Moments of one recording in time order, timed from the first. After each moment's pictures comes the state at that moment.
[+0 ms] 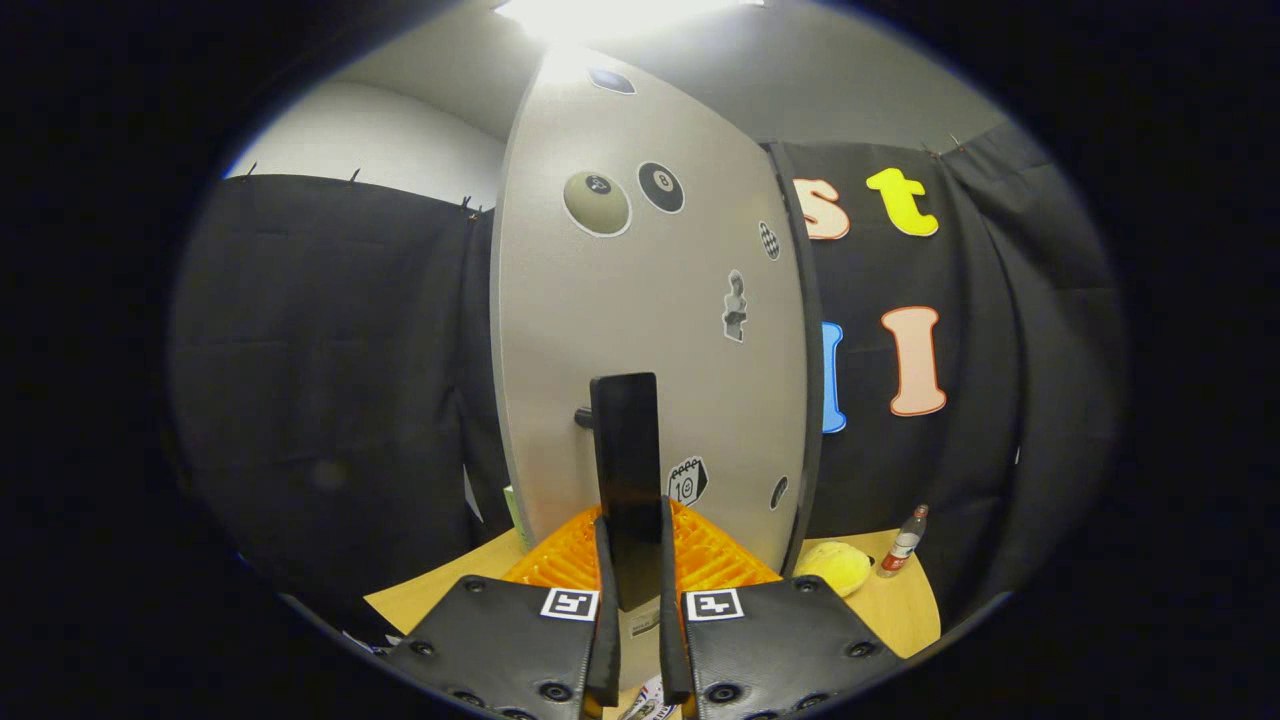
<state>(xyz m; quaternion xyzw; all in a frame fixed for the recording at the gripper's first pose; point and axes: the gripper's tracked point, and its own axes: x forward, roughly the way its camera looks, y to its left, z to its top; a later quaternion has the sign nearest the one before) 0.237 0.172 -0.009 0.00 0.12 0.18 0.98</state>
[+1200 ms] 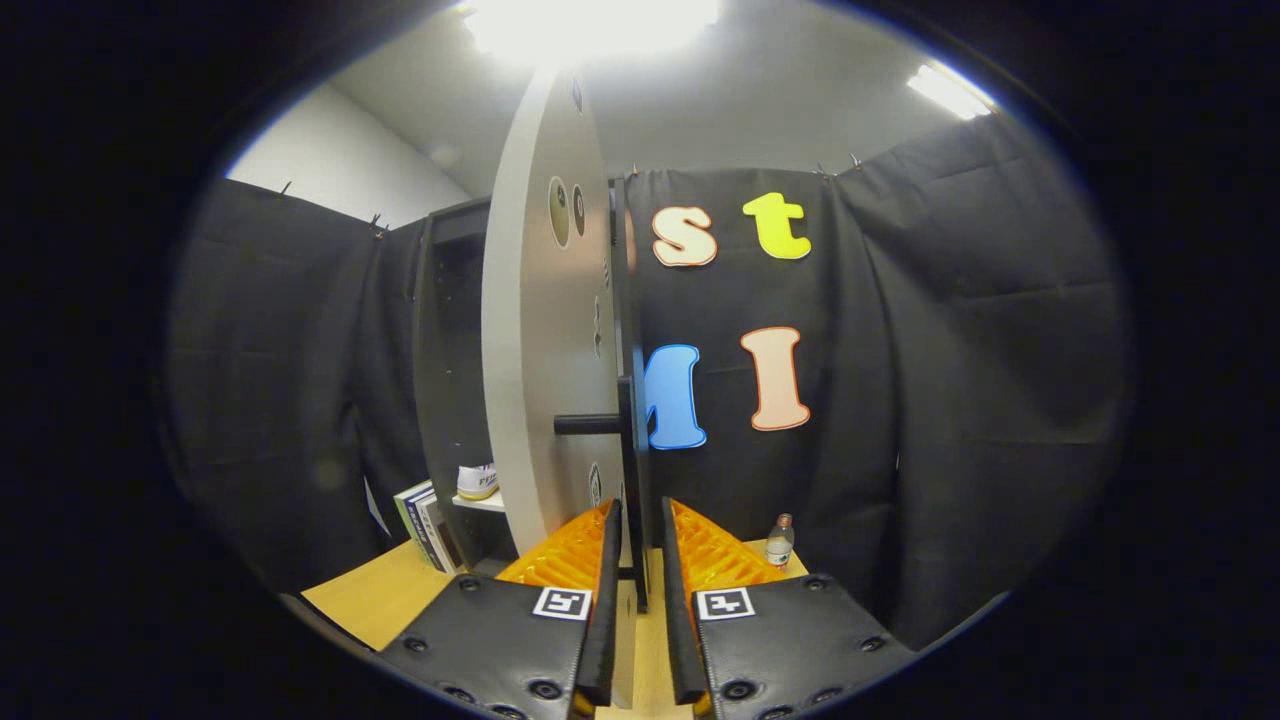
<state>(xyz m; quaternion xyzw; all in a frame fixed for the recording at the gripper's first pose) 0.229 0.083 0.009 -0.01 0.07 0.03 1.00</state>
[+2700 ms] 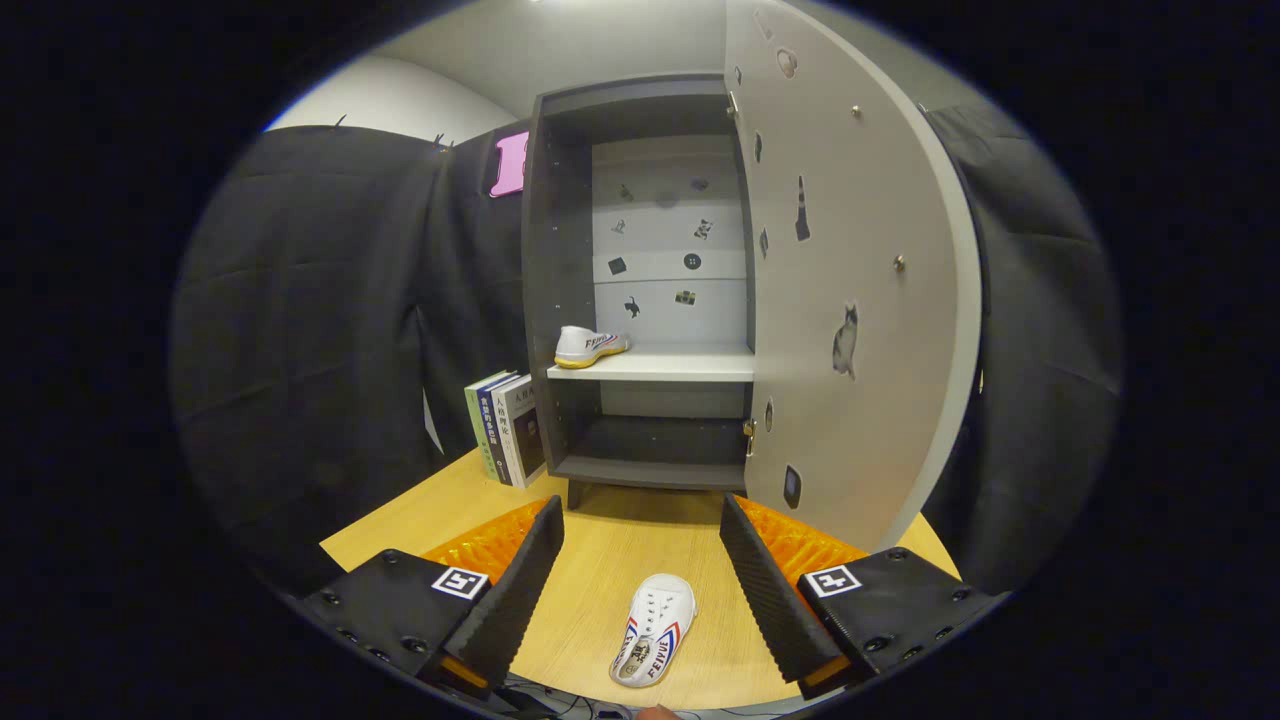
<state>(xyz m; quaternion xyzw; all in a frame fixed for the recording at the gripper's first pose) 0.184 0.239 -0.192 -0.02 0.22 0.12 0.97</state>
